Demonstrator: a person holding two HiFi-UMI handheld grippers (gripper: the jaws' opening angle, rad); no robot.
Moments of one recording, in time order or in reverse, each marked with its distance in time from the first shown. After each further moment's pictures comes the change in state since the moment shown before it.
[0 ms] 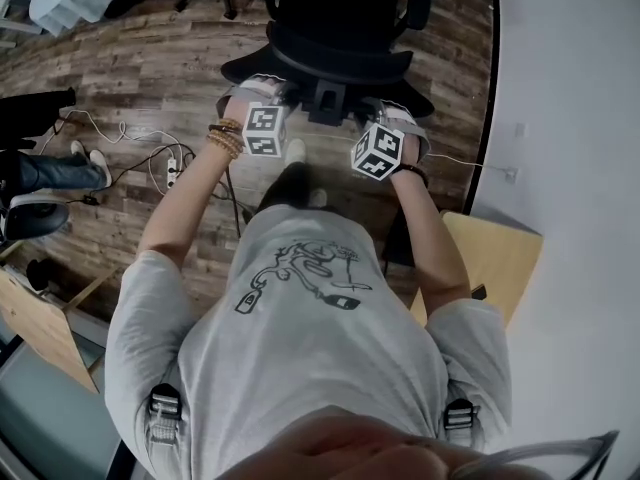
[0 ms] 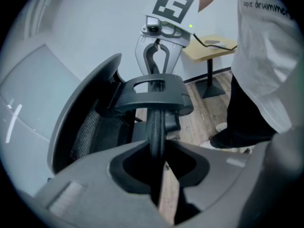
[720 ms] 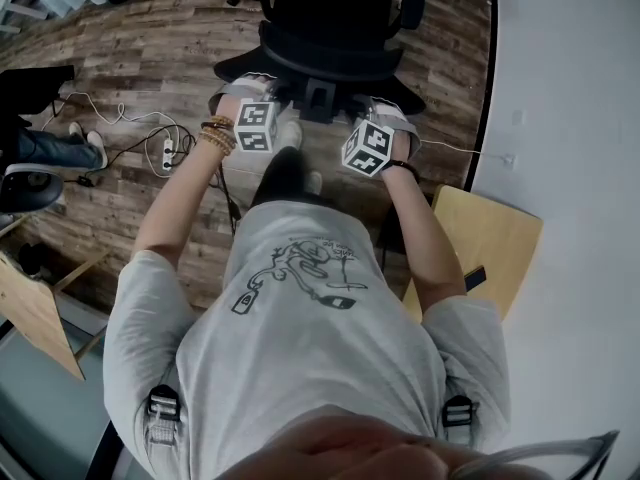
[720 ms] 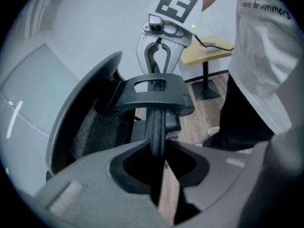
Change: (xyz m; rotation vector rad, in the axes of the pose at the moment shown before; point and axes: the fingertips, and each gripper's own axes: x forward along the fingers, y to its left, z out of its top) left arm -0.041 -0.077 0.023 -0.051 0.022 -0.030; right arm -0.045 0.072 0.003 -0.036 -0.019 0.019
